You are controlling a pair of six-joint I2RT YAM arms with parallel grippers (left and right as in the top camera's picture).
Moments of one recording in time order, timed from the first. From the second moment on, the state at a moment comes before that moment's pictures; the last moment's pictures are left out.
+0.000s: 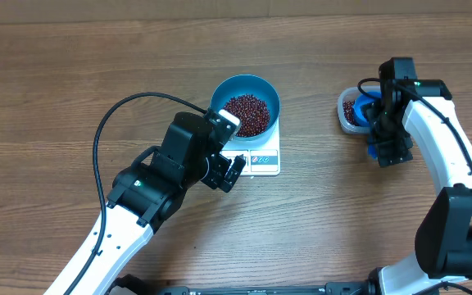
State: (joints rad) left arm -0.55 1.19 1.04 -0.66 0.02 0.06; right arm -0.03 1.75 1.35 -1.08 0.15 1.33
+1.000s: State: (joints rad) left arm -0.55 1.19 1.04 -0.66 0.02 0.06; right arm -0.02 1.46 1.49 -1.22 0.20 0.56
